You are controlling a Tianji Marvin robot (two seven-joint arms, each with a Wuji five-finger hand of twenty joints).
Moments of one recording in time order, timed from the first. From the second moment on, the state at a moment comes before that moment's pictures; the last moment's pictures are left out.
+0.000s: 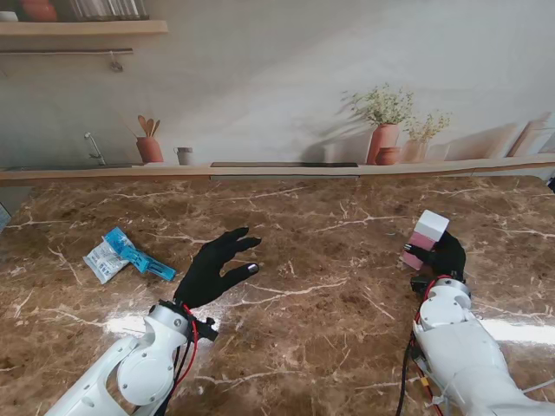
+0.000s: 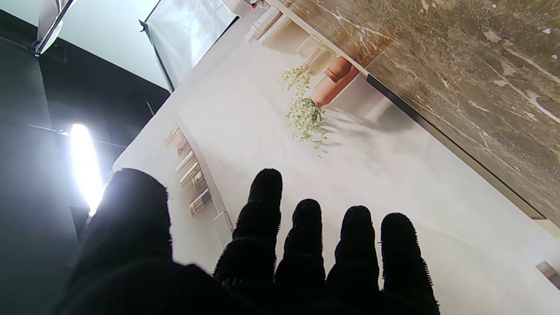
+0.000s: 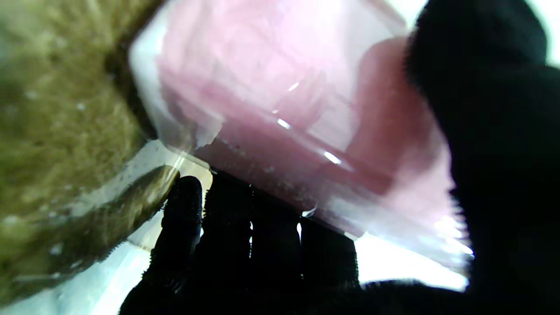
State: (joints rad) left arm 1.66 -1.17 -1.12 -1.61 0.49 -0.34 0.29; right arm -1.12 -1.32 1.49 -0.48 -0.16 -0.46 -0.50; left_hand 0.59 -0.03 0.01 -0.04 0.56 0.06 0.17 0.21 0.37 0.06 0.18 0.17 0.24 0.11 0.14 0.34 -0.02 0.05 0.59 0.34; right_hand 0.47 -1.24 1.07 -0.39 0.81 -0.11 0.41 0.54 1.04 -0.08 0.40 0.85 0.81 -0.08 0.73 0.77 0.18 -0.06 0.81 0.69
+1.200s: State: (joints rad) left arm 1.69 -1.16 -1.17 -1.71 0.53 -0.33 0.25; right arm -1.61 -1.22 1.38 -1.40 -0.05 -0.32 -0.30; left_hand 0.64 -0.03 0.01 -0.04 0.56 0.06 0.17 0.21 0.37 0.06 0.18 0.17 0.24 0.10 0.14 0.34 -0.02 0.05 0.59 0.34; right_hand 0.49 -1.05 0.95 -0.32 0.76 0.00 0.69 0.44 1.05 0.07 0.40 0.98 0.97 0.09 0.64 0.78 0.43 0.13 1.11 0.70
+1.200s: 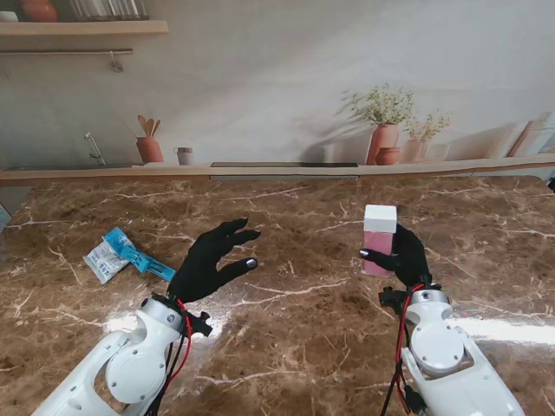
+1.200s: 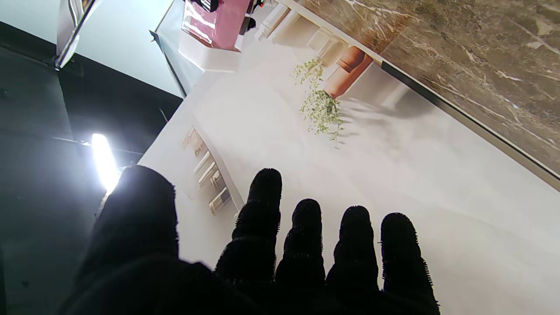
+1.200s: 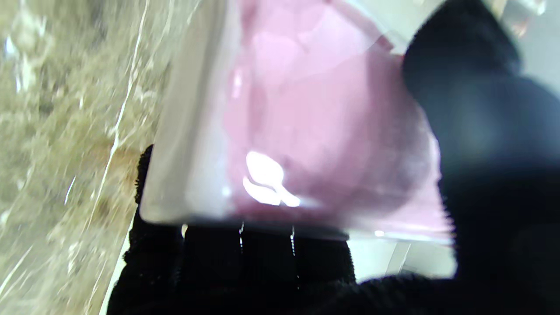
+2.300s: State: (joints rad) left arm 1.37 -0.99 -1.12 -1.90 0.42 -0.27 -0.62; right arm -1.63 -1.18 1.12 -1.53 -0.25 -0.35 -0.22; left_hand 0.93 -0.46 1.05 -0.08 0.20 -0.15 0.10 0.19 0.15 0.03 0.04 0.25 0.08 0.09 0.11 0.36 -0.06 0.10 0.36 0.53; right_hand 0.49 -1.03 0.88 -0.33 0.82 0.05 0.71 0.53 1.08 0.05 0.46 0.88 0.97 0.08 0.82 0.75 0.59 0.13 1.37 0.72
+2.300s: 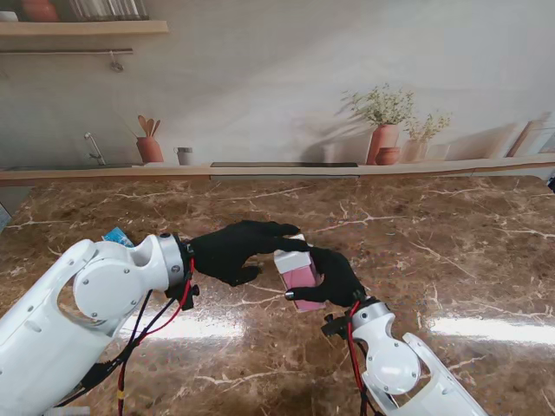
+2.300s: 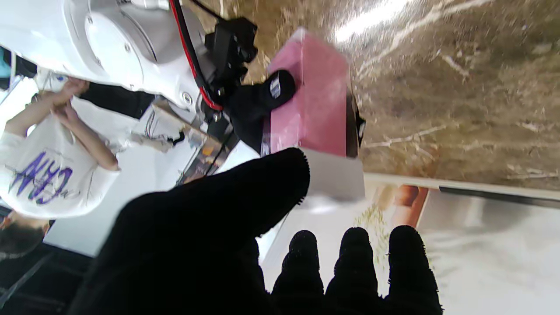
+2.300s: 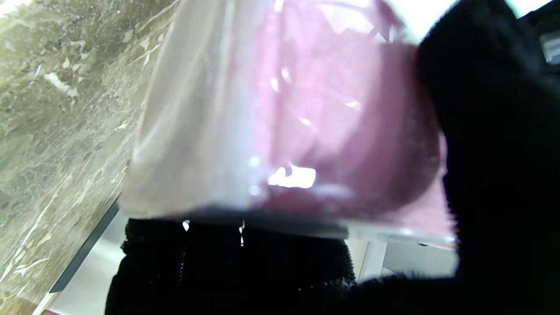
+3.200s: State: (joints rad) left arm 1.25 -1.00 -1.03 -1.82 0.50 -0.30 -0.55; right arm -1.61 -1.18 1.10 -1.53 -0.22 -0.40 -0.19; left_hand 0.79 -0.57 0.96 -0.10 0.35 0.00 0.37 0.27 0.38 -0.13 0.27 0.54 0.41 0.09 0.33 0.70 -0.02 0.09 0.70 0.60; right_hand 0.49 -1.02 0.87 -0.33 0.85 0.13 0.71 0.55 1.10 0.09 0.49 0.90 0.97 0.10 0.92 0.78 0.58 0.13 1.37 0.72
